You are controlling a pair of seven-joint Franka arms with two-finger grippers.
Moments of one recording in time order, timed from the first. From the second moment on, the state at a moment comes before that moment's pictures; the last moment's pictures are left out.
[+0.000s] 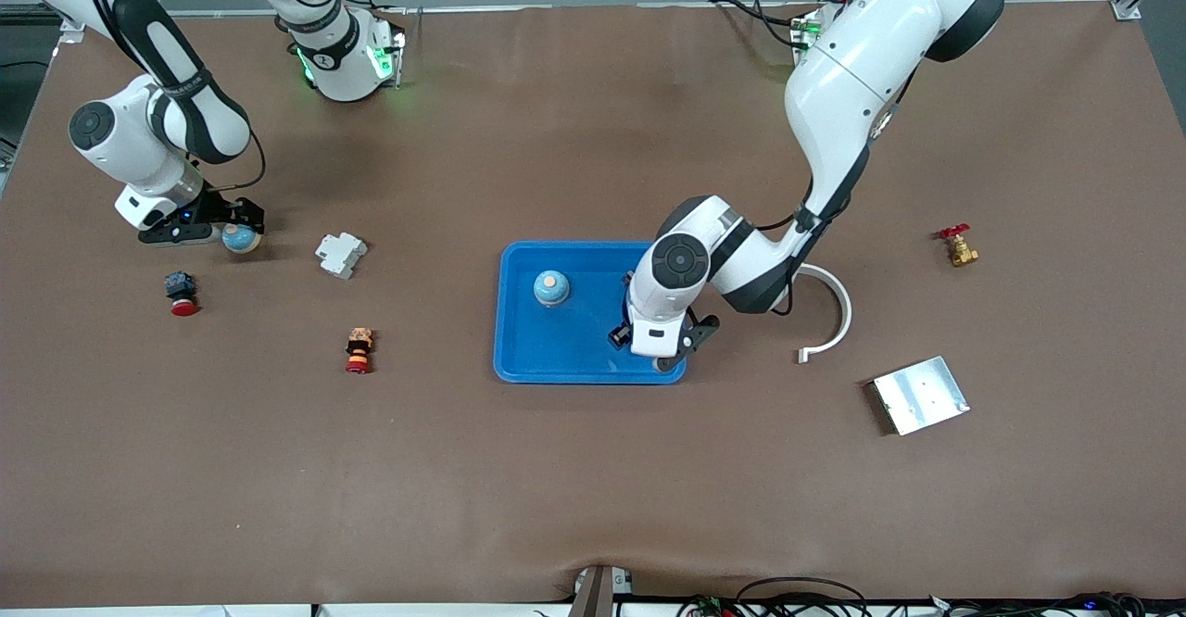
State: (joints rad) left arm -0.36 0.88 -0.37 -1.44 0.23 2.32 -1.46; right arm -0.39 0.20 -0.04 -2.69 0.02 2.91 -0.54
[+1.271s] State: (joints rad) left arm 0.37 0.31 -0.53 -1.82 0.24 1.97 -0.47; right arm -0.28 0.03 -0.01 -2.65 0.02 2.66 -0.37
